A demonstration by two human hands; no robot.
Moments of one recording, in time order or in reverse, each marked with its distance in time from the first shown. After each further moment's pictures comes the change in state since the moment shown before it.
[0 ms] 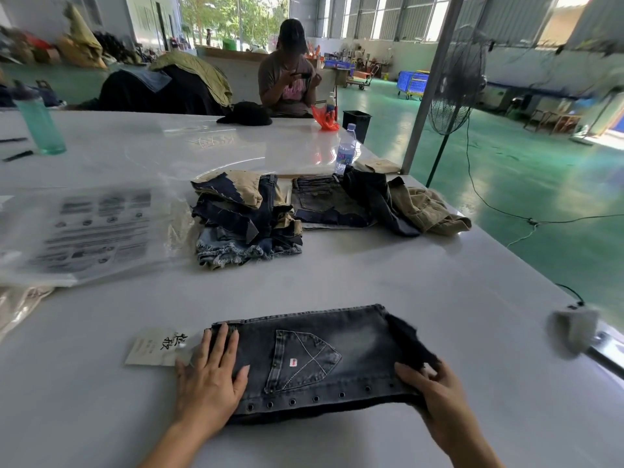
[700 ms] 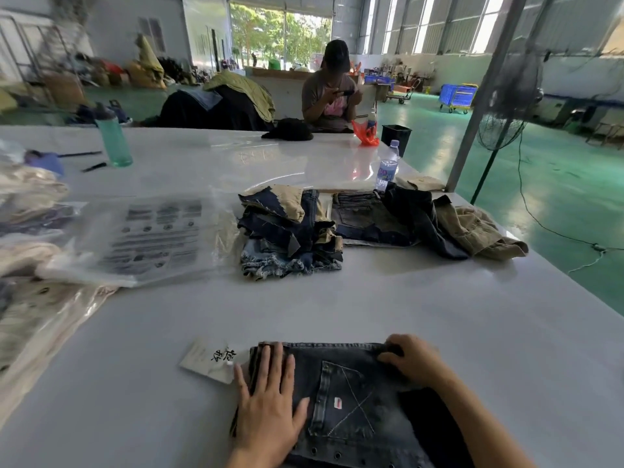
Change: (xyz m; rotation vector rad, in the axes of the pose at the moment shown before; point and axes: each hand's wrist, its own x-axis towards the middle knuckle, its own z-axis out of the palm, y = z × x) left_hand -0.011 0.020 0.006 0.091 0.181 0.073; right_hand 0.093 -0.025 0.082 -1.531 -0.254 -0.386
